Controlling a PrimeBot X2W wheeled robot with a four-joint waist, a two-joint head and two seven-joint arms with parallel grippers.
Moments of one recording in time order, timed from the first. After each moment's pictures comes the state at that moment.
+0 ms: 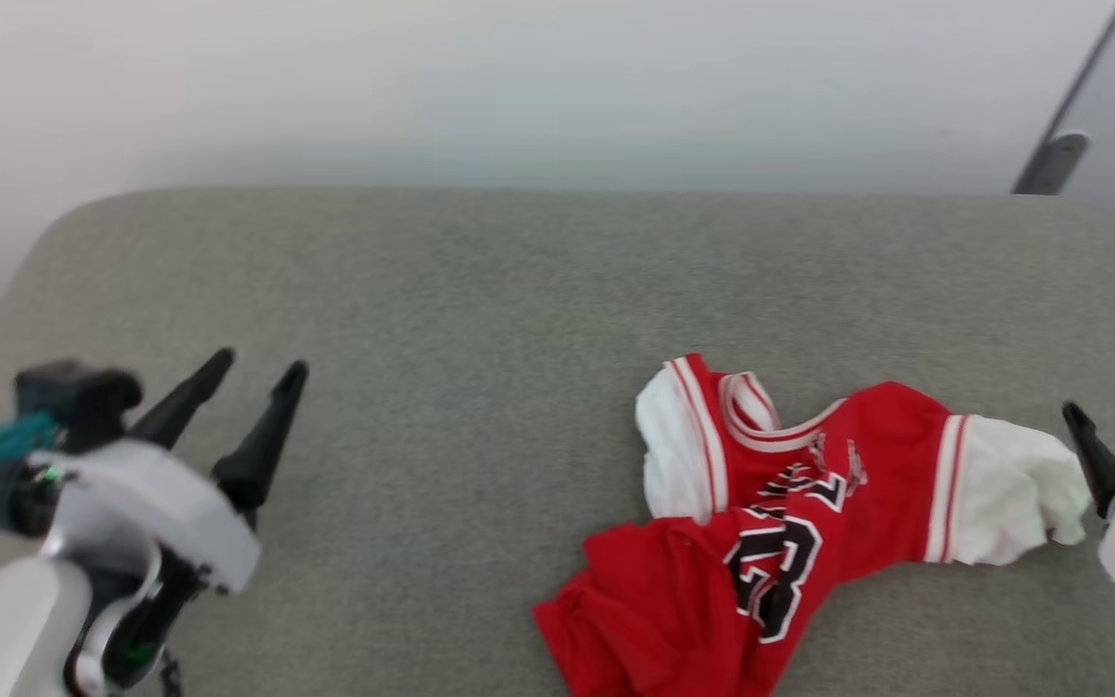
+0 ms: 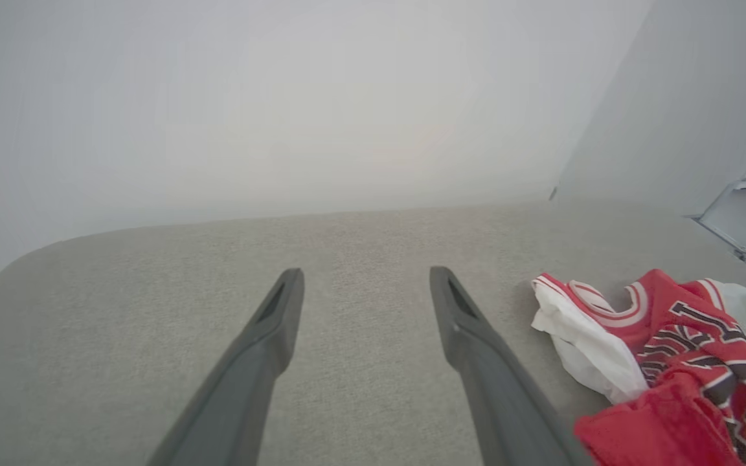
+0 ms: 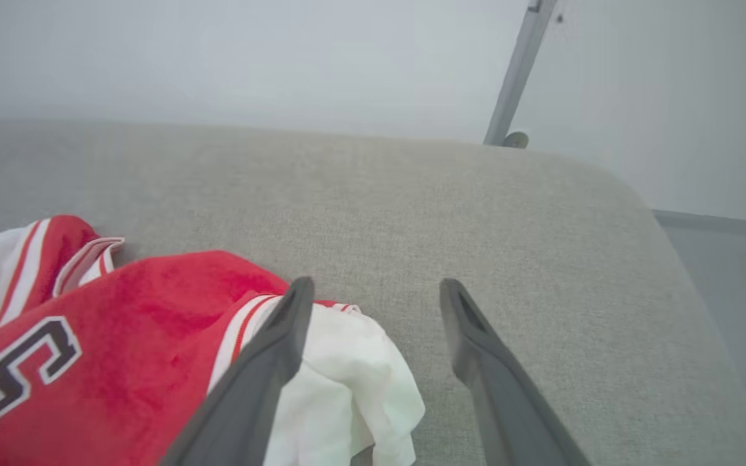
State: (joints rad) left arm -0.28 0.64 -0.30 0.01 -0.79 -0.02 0.10; right arm -0.31 -0.47 0.04 0.34 0.45 0.13 0.29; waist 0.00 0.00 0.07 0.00
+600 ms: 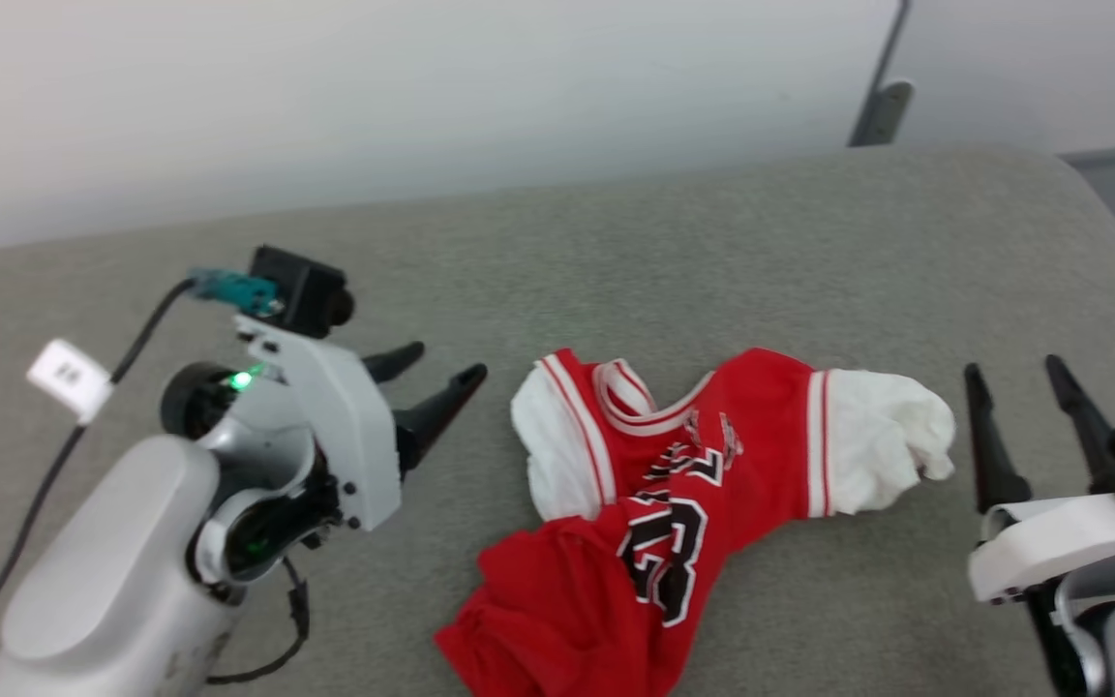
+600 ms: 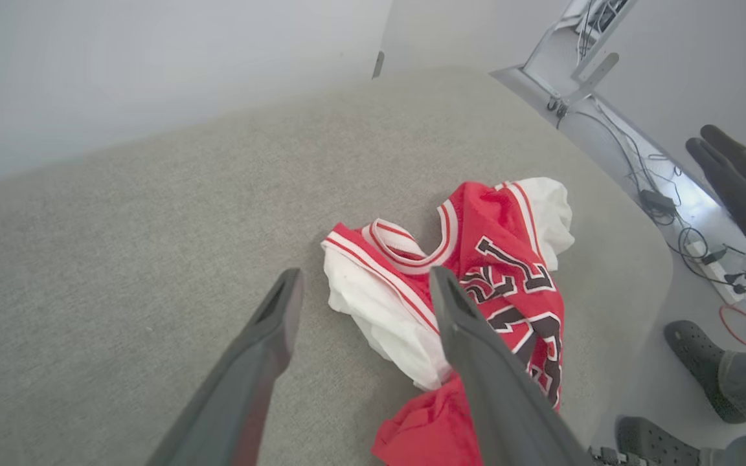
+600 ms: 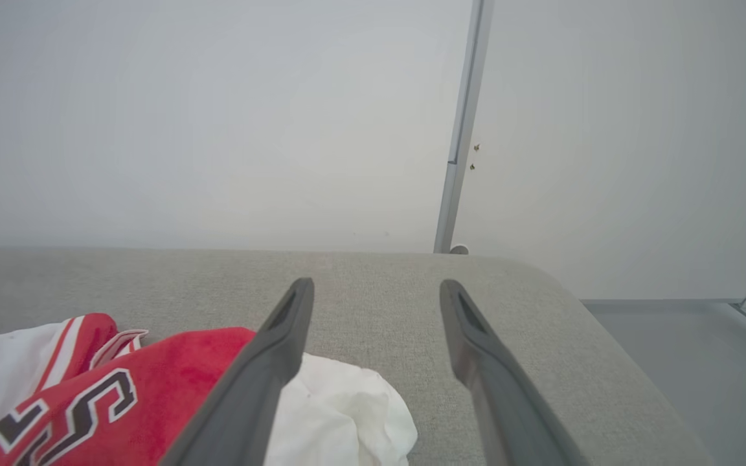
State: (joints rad) left arm -0.58 0.52 -0.50 0.08 -0.91 -0.06 0.53; right arm -0.22 -0.17 -0.04 0.15 0.16 0.13 -0.09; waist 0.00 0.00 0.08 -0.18
